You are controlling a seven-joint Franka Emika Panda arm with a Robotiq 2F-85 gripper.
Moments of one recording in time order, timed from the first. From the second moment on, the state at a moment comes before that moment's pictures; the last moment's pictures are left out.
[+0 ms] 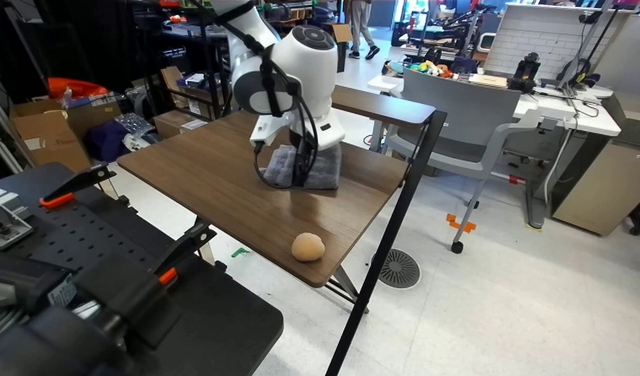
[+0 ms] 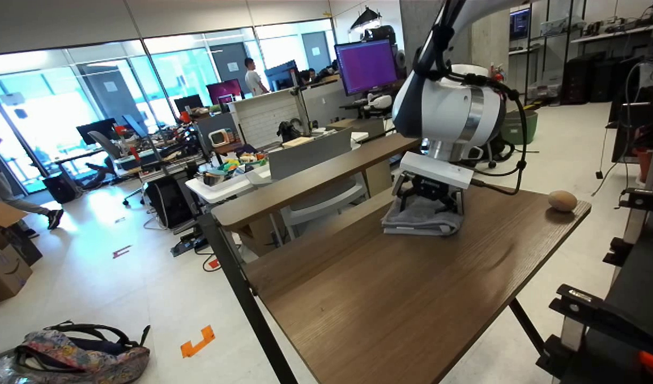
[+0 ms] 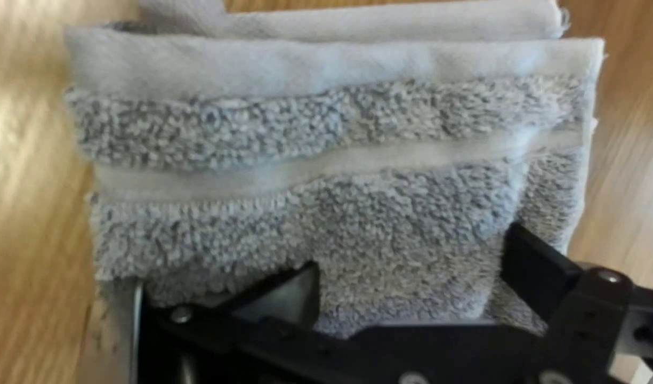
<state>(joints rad) -0.10 1.04 0.05 -1.60 0.69 2.81 0.36</state>
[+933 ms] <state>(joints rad) -0.18 0.93 0.49 -2.00 0.77 2.81 -0.14</state>
